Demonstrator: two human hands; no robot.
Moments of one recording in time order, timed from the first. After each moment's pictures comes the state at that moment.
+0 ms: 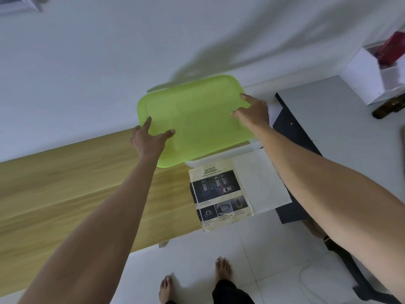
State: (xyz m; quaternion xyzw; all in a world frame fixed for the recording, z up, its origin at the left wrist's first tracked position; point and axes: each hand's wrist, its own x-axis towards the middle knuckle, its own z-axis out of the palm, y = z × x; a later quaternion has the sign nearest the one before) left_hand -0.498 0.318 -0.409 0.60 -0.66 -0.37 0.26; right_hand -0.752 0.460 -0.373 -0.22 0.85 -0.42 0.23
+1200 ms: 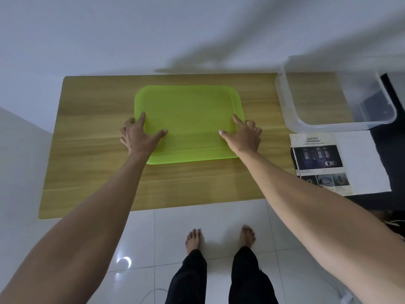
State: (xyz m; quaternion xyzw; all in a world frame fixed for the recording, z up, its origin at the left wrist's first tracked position) left_hand -0.123 0.214 -0.520 0.67 -0.66 -0.30 0.16; right_hand -0.376 0.341 -0.507 -0.32 0.91 -0.16 0.23
